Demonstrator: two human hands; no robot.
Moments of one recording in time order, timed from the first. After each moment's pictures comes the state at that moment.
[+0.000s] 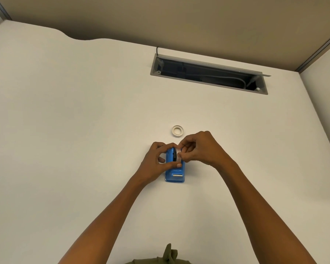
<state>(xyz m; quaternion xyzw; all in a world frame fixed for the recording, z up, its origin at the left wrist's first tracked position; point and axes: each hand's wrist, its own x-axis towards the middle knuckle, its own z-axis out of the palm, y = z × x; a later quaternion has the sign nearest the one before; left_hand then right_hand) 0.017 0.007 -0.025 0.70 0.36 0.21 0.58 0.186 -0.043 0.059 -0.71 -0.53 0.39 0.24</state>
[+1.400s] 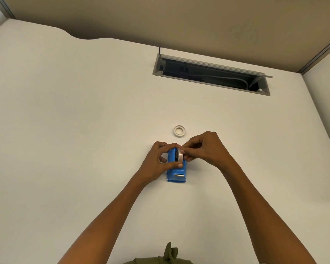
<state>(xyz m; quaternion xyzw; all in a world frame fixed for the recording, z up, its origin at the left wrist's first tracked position) 0.018 0.007 -0.020 0.69 0.39 0.19 0.58 0.190 -0.048 0.056 -0.70 -0.48 0.43 0.31</state>
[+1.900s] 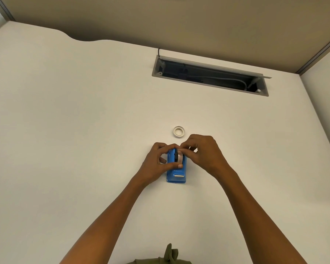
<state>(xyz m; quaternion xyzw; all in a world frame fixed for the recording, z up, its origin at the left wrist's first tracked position) 0.017 0.006 -0.019 0.69 0.39 0.19 0.58 0.176 -0.054 0.053 -0.72 -0.61 0.22 0.23</state>
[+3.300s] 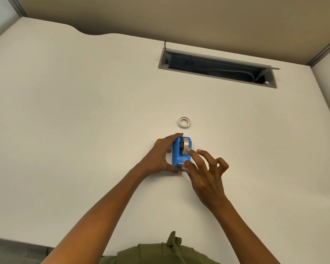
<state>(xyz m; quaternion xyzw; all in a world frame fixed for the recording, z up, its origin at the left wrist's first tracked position) 0.000 0.004 -0.025 0.81 0.32 0.10 0.49 0.131 -0.132 -0.008 -0.65 -0.69 -0.26 0.20</state>
